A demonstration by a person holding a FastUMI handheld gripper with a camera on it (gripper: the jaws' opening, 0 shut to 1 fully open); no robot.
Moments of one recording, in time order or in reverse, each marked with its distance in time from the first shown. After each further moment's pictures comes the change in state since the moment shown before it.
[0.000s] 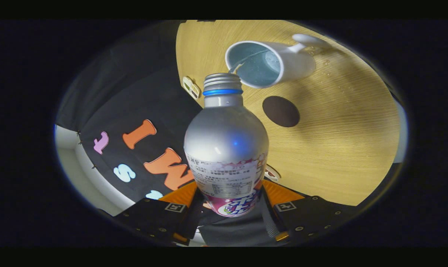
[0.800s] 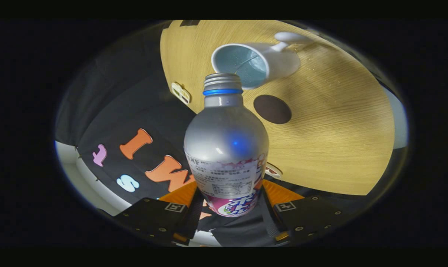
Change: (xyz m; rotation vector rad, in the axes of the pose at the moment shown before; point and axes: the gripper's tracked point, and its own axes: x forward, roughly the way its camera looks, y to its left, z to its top) arm -0.003 0.006 0.000 0.122 -0.011 -0.033
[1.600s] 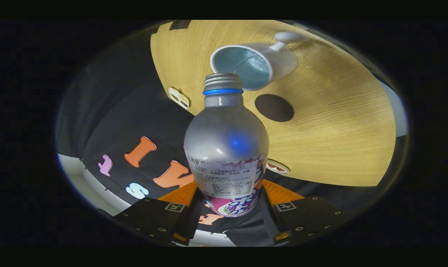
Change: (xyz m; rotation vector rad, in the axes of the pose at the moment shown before) arm 0.002 0.015 0.004 0.095 -0.003 0.008
